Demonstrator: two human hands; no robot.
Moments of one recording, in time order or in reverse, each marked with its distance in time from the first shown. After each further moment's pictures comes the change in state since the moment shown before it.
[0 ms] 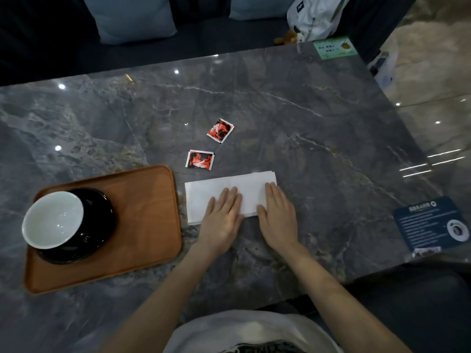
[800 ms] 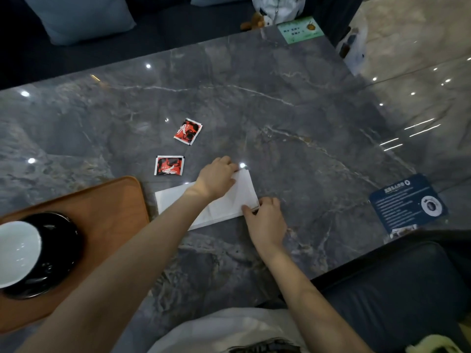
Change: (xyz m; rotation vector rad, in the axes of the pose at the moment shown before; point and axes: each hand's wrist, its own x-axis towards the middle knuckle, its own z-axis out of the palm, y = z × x) left_hand 0.115 0.027 -0.052 0.055 -0.180 0.110; right_hand 0.000 -0.003 -0.012 0.260 0.114 0.495
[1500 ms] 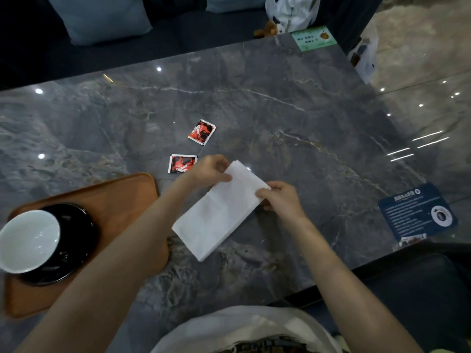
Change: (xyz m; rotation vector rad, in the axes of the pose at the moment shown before) left_hand -0.024 -0.036 -0.030 -0.728 -0.016 -0.184; right_hand 0.034 -0.020 -0.031 0.678 -0.317 0.132
